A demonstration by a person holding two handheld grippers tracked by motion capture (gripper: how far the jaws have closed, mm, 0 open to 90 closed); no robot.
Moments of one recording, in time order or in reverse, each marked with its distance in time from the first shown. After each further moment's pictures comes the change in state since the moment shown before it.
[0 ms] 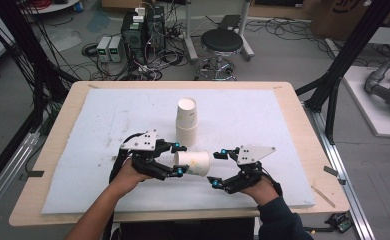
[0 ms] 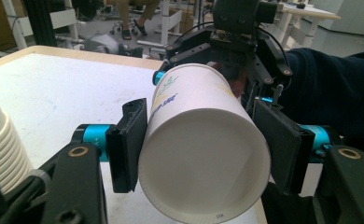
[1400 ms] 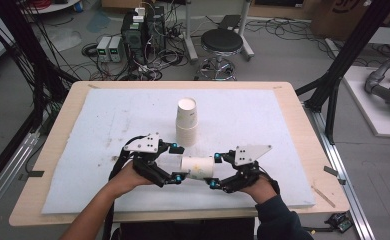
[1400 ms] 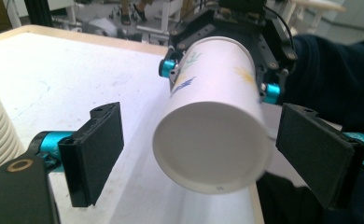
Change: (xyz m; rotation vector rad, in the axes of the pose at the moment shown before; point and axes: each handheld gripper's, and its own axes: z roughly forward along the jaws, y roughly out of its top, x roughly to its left) left arm -0.002 -0.006 0.002 0.059 0.006 -0.033; right arm 0.000 0.006 0.005 0.013 0.097 -0.038
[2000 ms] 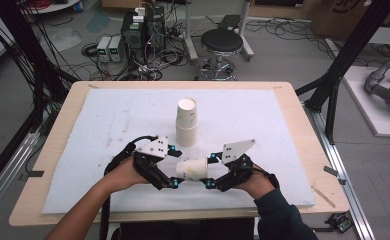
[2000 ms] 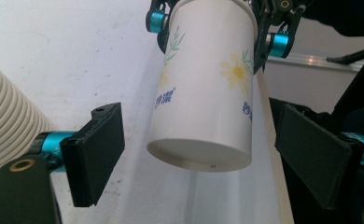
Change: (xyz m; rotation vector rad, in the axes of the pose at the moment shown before) left arm -0.005 0.016 0.006 0.322 0.040 0.127; right arm -0.001 0.020 0.015 0.225 -0.016 -0.044
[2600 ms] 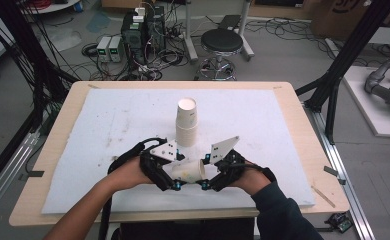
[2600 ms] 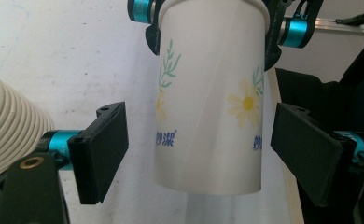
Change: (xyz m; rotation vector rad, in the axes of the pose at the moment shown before) left arm 0.000 0.006 0.015 0.144 -0.010 0.041; right arm 0.001 0.022 0.013 0.165 0.020 -0.060
